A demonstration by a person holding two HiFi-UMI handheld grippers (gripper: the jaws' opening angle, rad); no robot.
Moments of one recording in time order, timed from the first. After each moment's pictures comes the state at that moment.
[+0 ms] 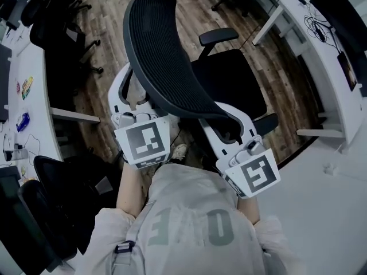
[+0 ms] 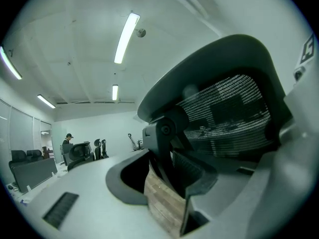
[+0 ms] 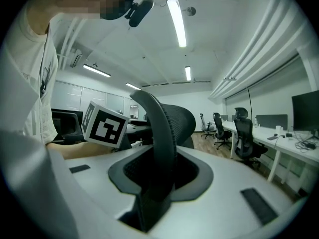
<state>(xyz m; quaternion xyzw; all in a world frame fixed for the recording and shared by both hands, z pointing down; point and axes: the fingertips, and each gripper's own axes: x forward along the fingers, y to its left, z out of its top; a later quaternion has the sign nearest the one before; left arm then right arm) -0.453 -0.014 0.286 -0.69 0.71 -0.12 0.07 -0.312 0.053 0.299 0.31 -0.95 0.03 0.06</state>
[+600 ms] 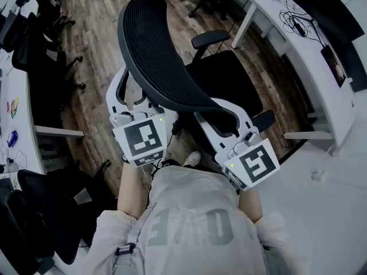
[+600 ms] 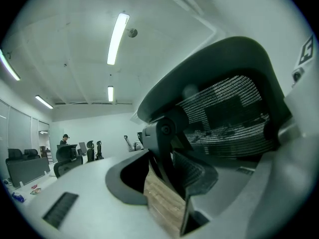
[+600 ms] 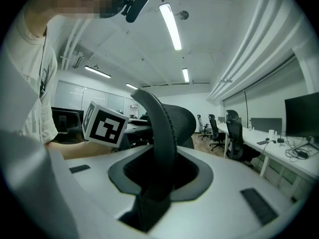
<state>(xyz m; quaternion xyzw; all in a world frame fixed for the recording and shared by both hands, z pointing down) -0.282 -0.088 0.287 -0.70 0.71 -0.12 0.07 -0.140 -0.022 0.301 0.31 -0.95 0.02 0.06</state>
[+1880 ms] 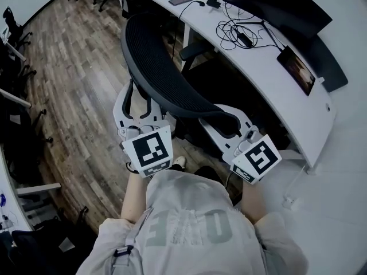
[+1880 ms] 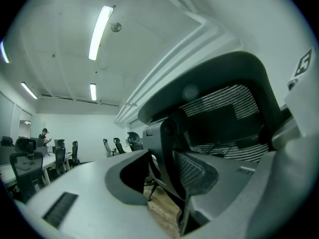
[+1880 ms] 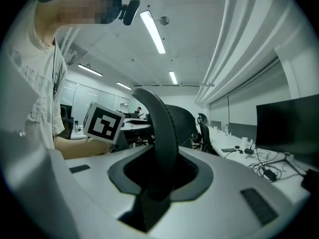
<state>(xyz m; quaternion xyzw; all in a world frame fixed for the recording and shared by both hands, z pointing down) 0.054 -0.333 0.293 -0.75 0.66 -0.07 0.07 0.191 -0.258 0.308 0.35 -0.93 0.00 0.07</state>
